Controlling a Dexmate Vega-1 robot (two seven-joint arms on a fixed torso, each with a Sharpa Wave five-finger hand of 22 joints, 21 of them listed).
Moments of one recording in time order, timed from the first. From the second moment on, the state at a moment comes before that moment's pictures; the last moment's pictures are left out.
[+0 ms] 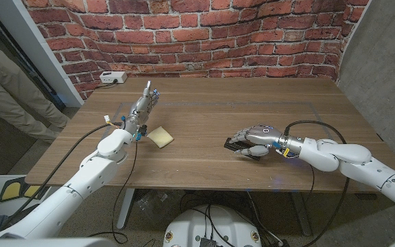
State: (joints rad) left arm 1.05 0.67 0.29 -1.65 -0.63 -0.19 0.13; left_hand 0.38 0.10 -0.26 0.10 0.30 0.08 0.08 0.20 0.18 0.17 0.02 0.21 0.19 0.08 0.03 0.19 0.18 -0.03 0.01 0.20 0.18; right arm -0.97 -0.95 -0.47 -1.60 -0.88 0.66 -0.16; right_hand 0.46 0.10 0.37 -0.15 0.18 0.60 -0.02 0.23 0.19 0.58 -0.02 0.25 0.18 0.44 -0.04 0.19 0.18 0.54 -0.05 0.23 0.18
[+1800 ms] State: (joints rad) left arm 1.06 0.67 0.29 -1.67 -0.61 -0.19 0.13; left_hand 0.38 0.10 -0.27 0.10 0.29 0.09 0.08 0.20 0.18 0.18 0.02 0.21 0.19 0.09 0.03 0.19 0.18 -0.04 0.02 0.20 0.18; right arm -1.03 -0.97 -0.39 -1.70 -0.88 0.63 -0.28; right_hand 0.46 0.10 0.38 -0.15 0.18 0.59 -0.03 0.22 0.19 0.58 -0.03 0.24 0.19 0.45 -0.04 0.19 0.18 0.54 -0.05 0.23 0.18
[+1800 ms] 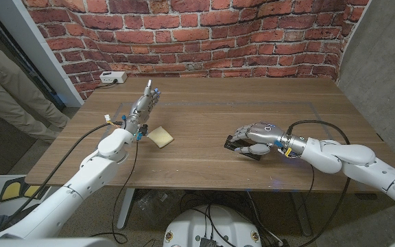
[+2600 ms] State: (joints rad) left arm 1.06 0.68 0.28 -1.68 -0.61 -0.20 0.13; left_hand 0.39 0.11 -0.27 0.10 0.29 0.09 0.08 0.20 0.18 0.18 0.02 0.21 0.19 0.09 0.03 0.19 0.18 -0.04 0.02 0.20 0.18; right arm -1.07 -0.96 -0.36 -1.74 -0.84 0.60 -0.33; right_hand 0.46 0.09 0.38 -0.14 0.18 0.59 -0.03 0.22 0.19 0.58 -0.03 0.24 0.19 0.45 -0.04 0.19 0.18 0.55 -0.05 0.23 0.18
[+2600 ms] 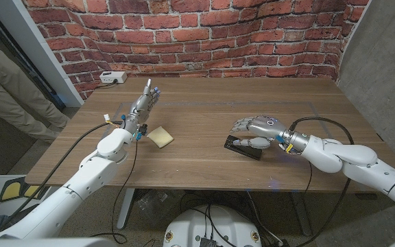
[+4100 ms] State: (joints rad) left arm 1.04 0.69 0.29 -1.70 -0.61 -0.19 0.12; left_hand 0.39 0.11 -0.27 0.10 0.29 0.09 0.08 0.20 0.18 0.17 0.02 0.21 0.19 0.09 0.03 0.19 0.18 -0.04 0.02 0.20 0.18; right arm -1.11 -0.83 -0.25 -1.72 -0.65 0.59 -0.40; right_hand 0.45 0.09 0.38 -0.15 0.18 0.59 -0.03 0.21 0.19 0.59 -0.02 0.23 0.19 0.45 -0.04 0.19 0.18 0.56 -0.05 0.23 0.18
